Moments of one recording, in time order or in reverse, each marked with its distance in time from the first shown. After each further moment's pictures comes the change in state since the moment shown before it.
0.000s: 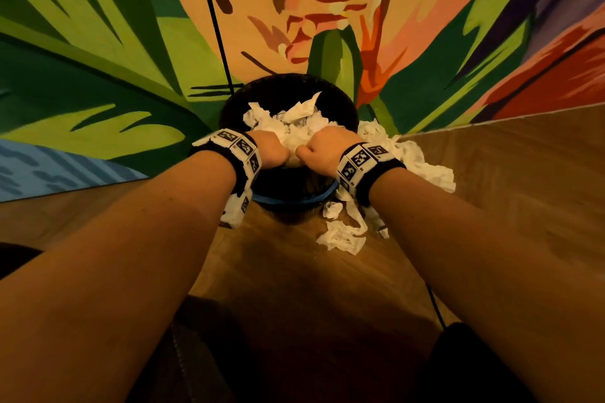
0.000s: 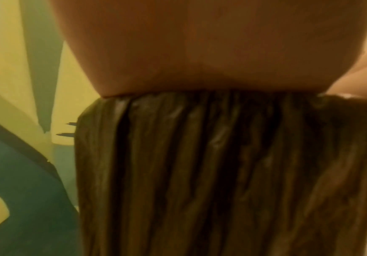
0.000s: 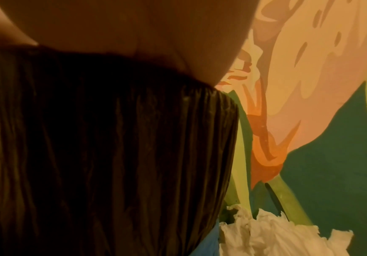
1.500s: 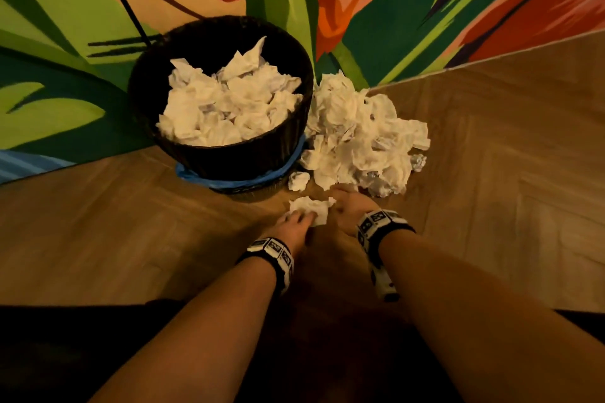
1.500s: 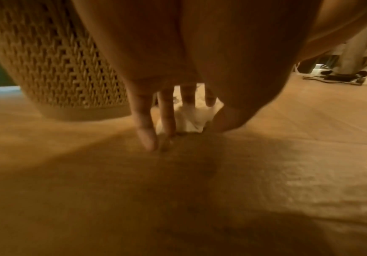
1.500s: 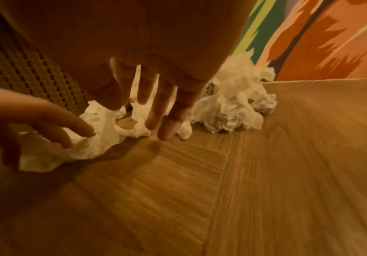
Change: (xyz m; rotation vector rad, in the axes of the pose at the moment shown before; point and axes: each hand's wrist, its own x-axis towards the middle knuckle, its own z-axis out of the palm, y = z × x) left_hand 0.032 0.077 0.257 -0.023 -0.314 0.251; right_hand -0.094 0.104 0.189 0.445 -0.388 0.307
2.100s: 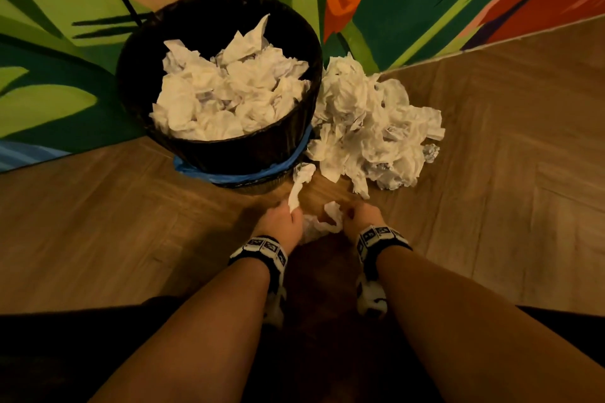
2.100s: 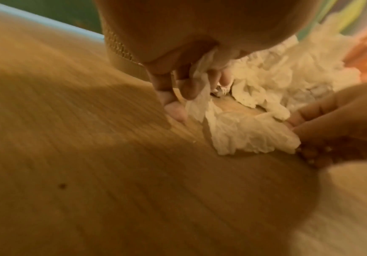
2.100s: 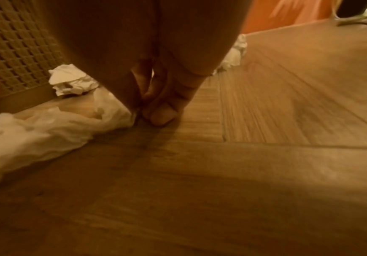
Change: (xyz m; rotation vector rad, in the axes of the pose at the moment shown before) left_hand -0.009 -0.015 0.000 -0.411 0.382 -0.256; right_hand 0.007 0.014 0.048 0.254 0.135 0.324
